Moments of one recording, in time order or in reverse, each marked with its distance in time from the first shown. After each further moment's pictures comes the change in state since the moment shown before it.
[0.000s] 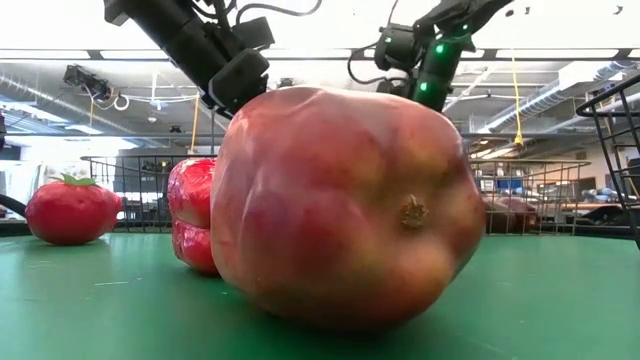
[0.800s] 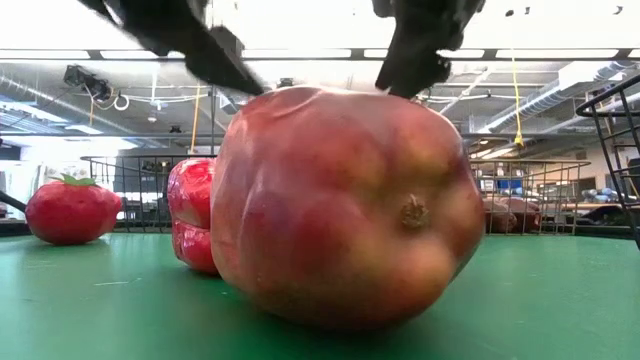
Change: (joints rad) left arm -0.281 0.001 0.000 0.087 0.260 0.088; right arm 0.588 -0.067 0.000 0.093 -0.026 0.213
